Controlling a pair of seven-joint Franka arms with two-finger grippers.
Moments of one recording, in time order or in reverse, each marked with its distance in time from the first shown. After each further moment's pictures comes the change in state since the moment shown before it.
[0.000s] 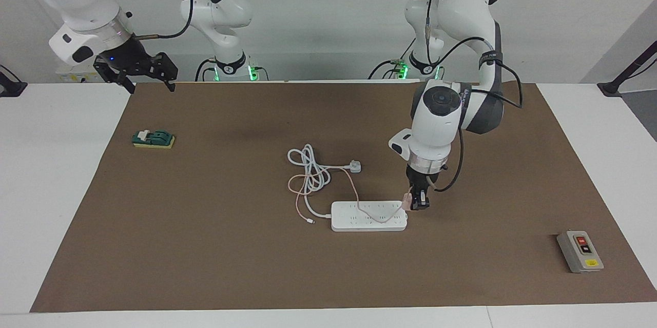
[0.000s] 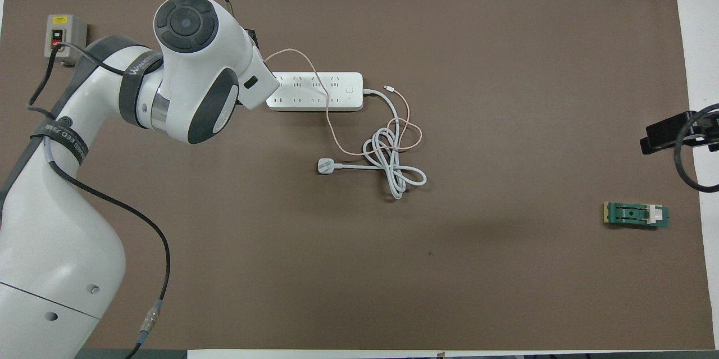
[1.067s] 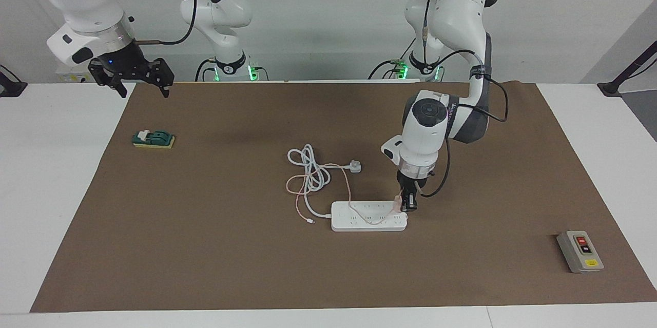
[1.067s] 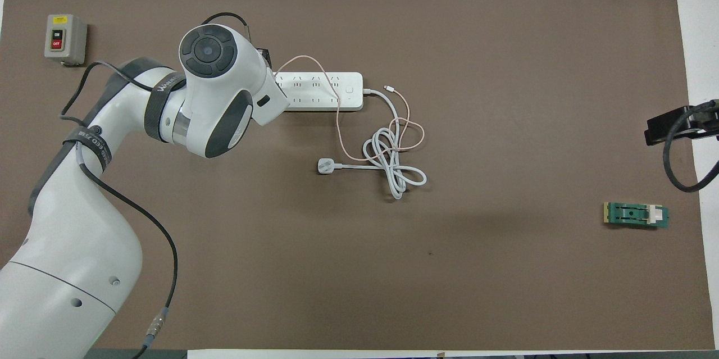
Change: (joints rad) left arm -0.002 0.008 -0.010 -0.102 0.000 0.111 0.001; right arm 0.000 0.000 0.014 -0.016 -0.049 0.072 -0.001
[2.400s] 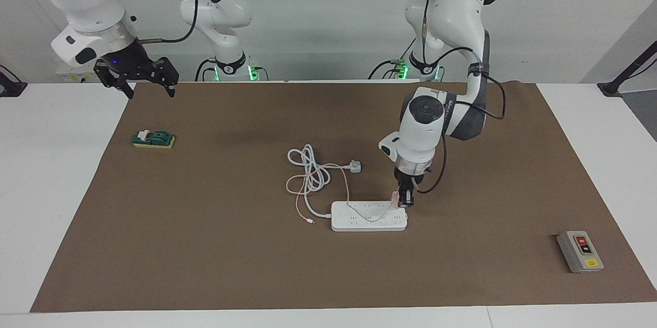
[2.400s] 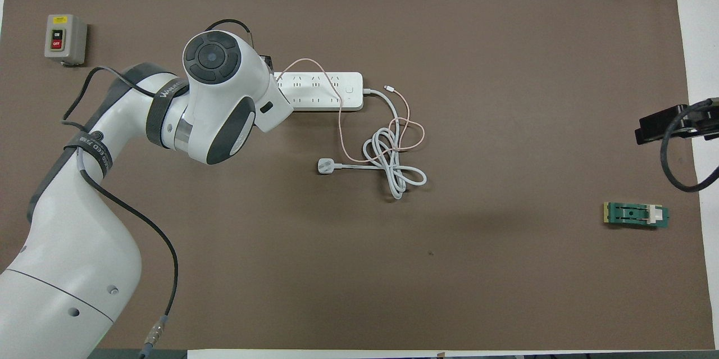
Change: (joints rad) left arm 0.000 -0.030 -0.014 -0.043 0.000 -0.010 -0.028; right arm 0.000 0.000 0.002 0.000 0.048 0.003 0.000
